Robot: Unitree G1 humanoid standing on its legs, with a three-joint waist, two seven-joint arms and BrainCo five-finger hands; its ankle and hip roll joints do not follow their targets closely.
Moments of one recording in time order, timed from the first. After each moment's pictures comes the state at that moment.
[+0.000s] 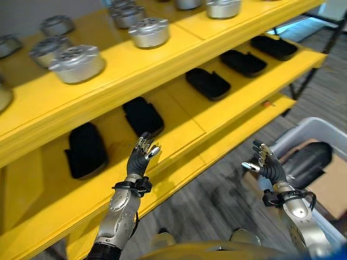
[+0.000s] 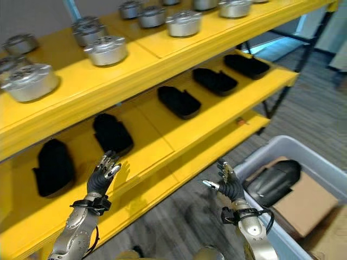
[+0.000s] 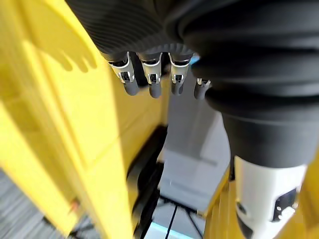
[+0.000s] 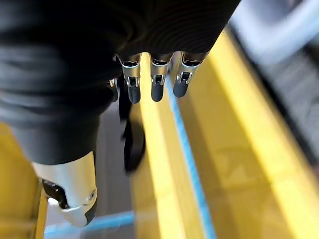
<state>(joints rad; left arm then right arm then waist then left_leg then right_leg) 0.19 0.29 -0.15 -0.01 -0.66 -0.11 0.03 0.28 -0.40 0.04 -0.03 0.29 -0.10 -0.04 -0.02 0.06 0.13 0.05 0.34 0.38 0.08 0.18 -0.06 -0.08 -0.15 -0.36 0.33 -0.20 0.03</state>
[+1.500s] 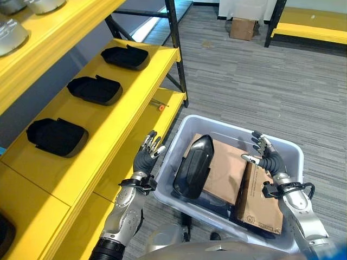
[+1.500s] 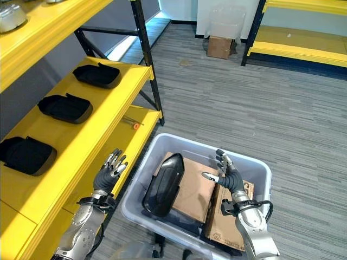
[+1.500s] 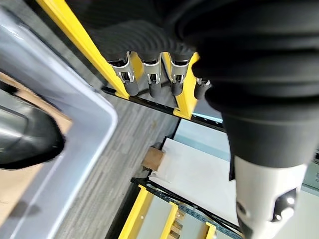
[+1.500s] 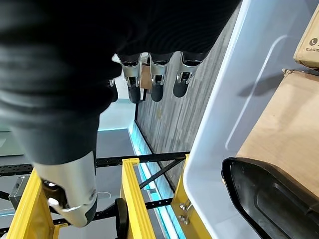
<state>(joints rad) 0.12 0.27 -0.19 0.02 -0.68 -0.12 0.02 0.18 -0.39 0.09 -0.02 0.29 -0.12 0.00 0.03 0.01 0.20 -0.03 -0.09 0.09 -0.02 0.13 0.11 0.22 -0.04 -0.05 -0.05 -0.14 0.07</state>
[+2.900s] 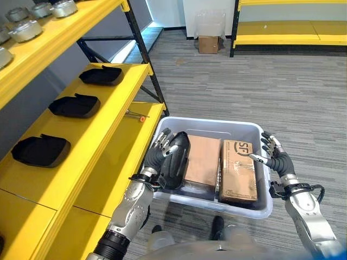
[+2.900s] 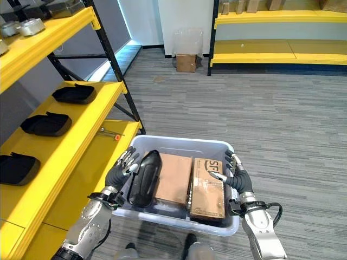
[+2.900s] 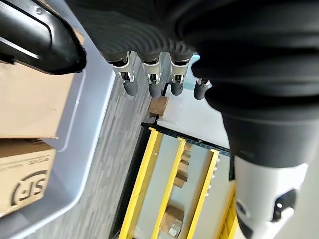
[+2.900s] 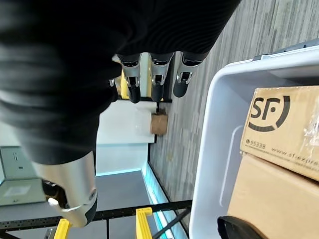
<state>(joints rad) 0.07 0.28 -0.30 0.02 -0.69 -0.08 0.01 0.21 -0.41 0.03 -0.03 0.29 -0.10 -0.04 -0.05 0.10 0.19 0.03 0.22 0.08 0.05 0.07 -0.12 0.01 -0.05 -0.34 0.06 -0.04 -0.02</state>
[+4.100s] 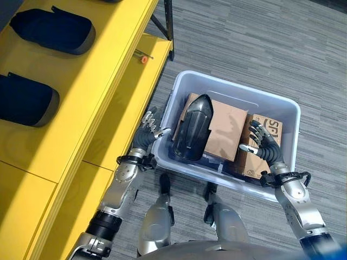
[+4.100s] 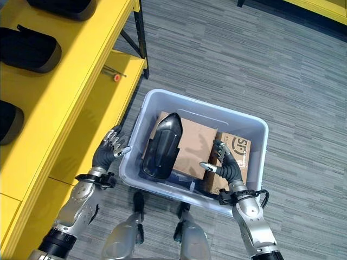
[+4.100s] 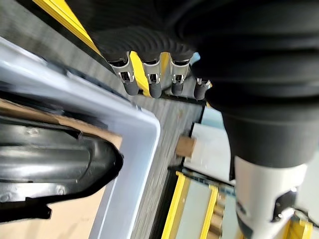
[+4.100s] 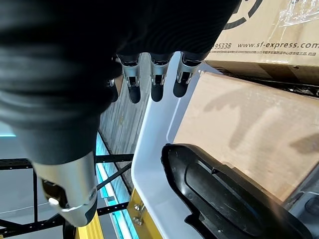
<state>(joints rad) -0.12 0.36 -0.26 0.09 -0.48 -0.13 0.09 0.10 -0.40 0.12 -0.04 0.34 -0.10 0.00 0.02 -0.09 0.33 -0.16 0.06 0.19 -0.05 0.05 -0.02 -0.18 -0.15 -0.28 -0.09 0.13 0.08</state>
